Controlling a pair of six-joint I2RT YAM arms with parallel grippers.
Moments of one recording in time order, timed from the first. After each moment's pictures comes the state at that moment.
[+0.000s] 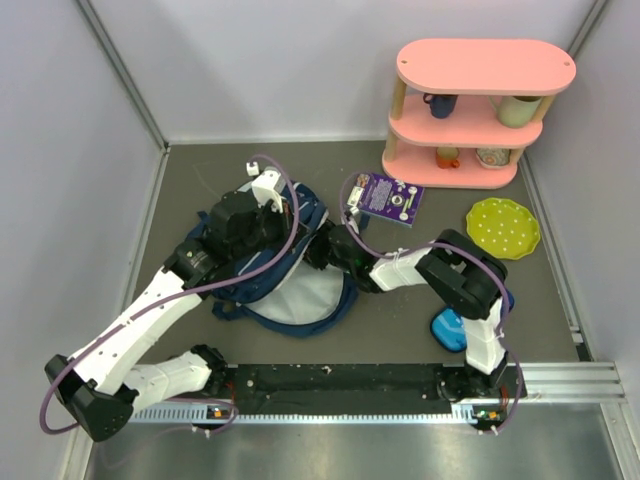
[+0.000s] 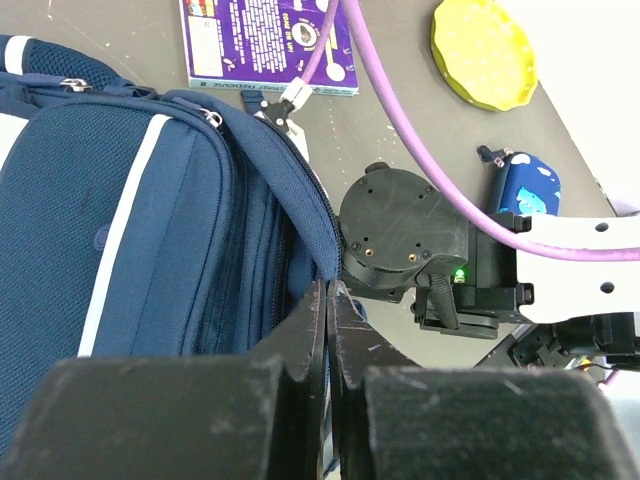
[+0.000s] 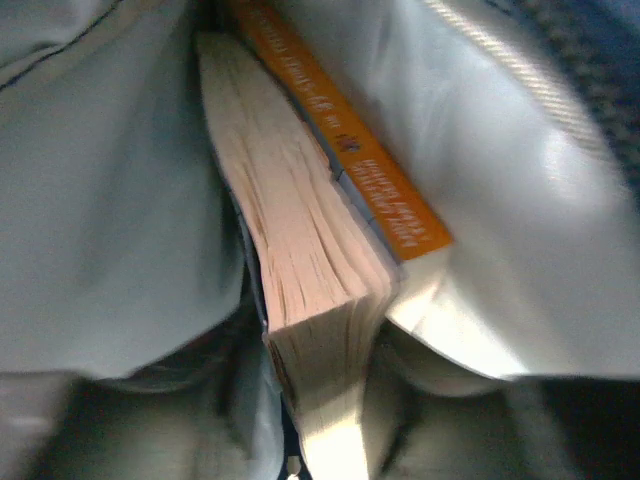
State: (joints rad) left arm -0.66 1.03 1.08 -0.44 0.08 -0.40; right arm 0.89 1.97 0.98 0.65 0.06 1.48
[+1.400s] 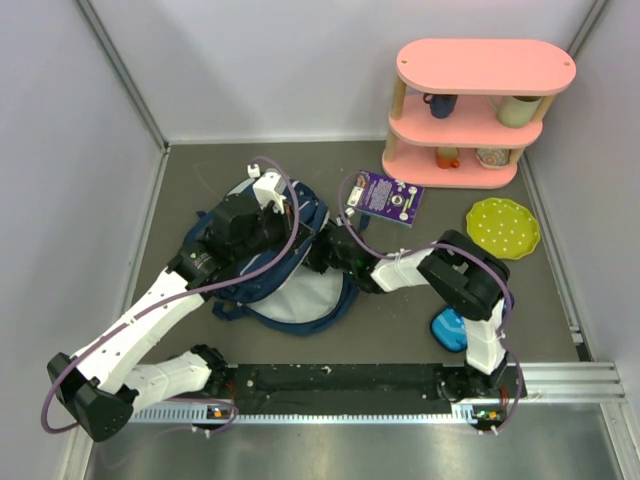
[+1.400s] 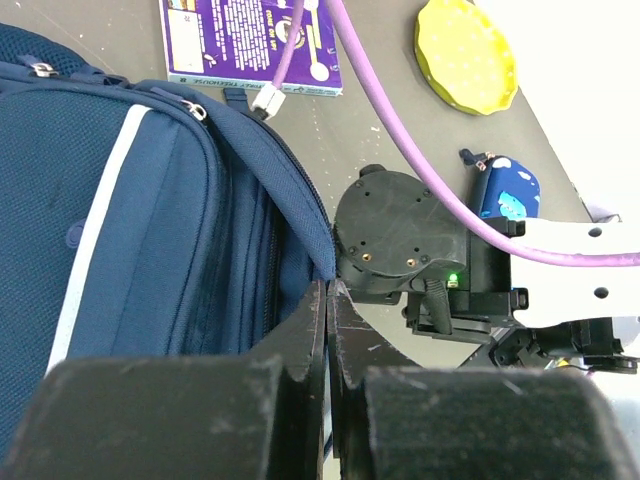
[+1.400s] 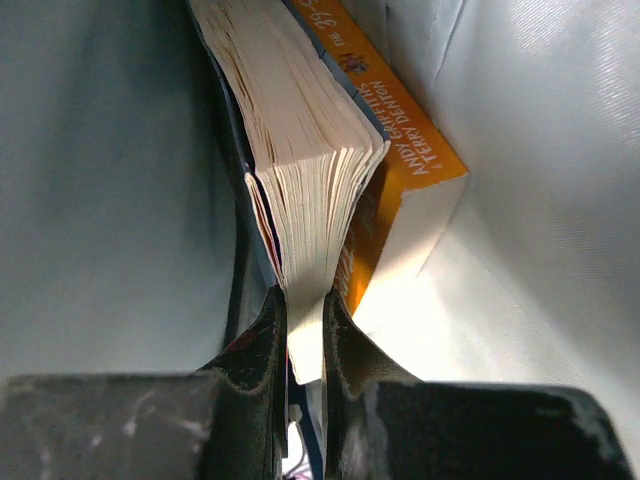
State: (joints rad) left arm -0.66 1.03 1.04 -0.38 0.12 -0.45; right arm 0.88 1.94 0.92 0.66 -0.05 1.47
